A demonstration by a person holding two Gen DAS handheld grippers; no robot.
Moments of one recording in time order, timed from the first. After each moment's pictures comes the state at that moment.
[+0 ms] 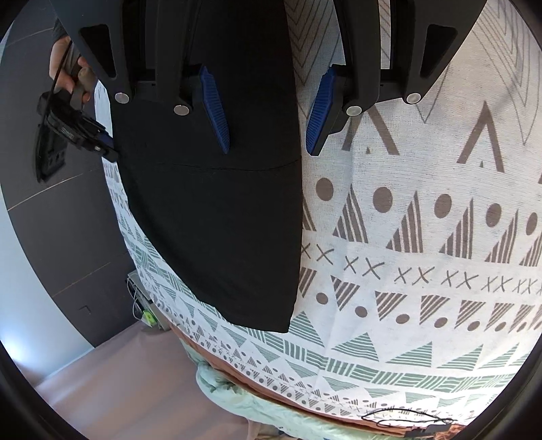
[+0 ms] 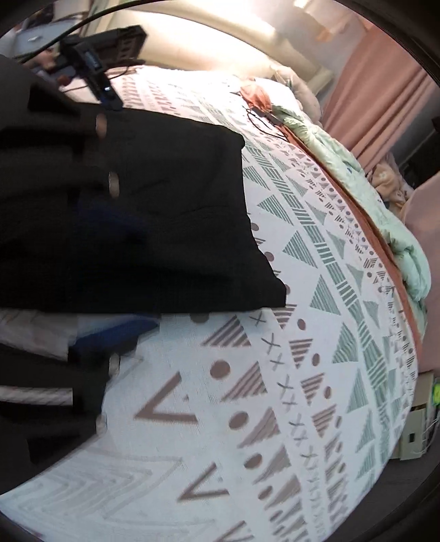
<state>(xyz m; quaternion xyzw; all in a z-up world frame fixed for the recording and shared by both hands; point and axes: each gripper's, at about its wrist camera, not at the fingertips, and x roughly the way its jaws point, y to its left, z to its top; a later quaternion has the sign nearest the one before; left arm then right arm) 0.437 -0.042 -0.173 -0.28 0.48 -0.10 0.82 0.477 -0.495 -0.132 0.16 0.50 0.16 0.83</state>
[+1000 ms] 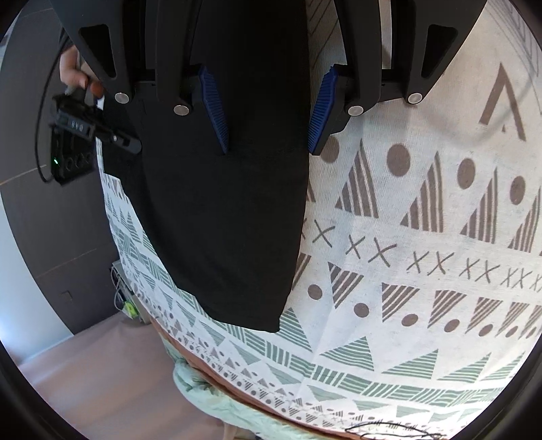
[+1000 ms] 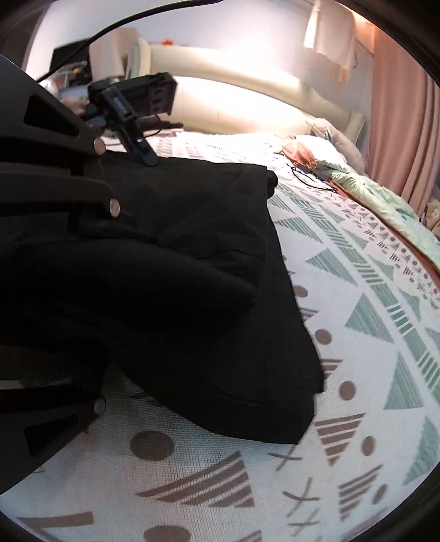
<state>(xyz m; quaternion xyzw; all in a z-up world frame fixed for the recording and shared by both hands) 0.478 -0.043 -0.187 -0.31 0.50 -0.06 0.81 0.540 -0.438 -0.183 0.21 0.57 0.34 0.72</state>
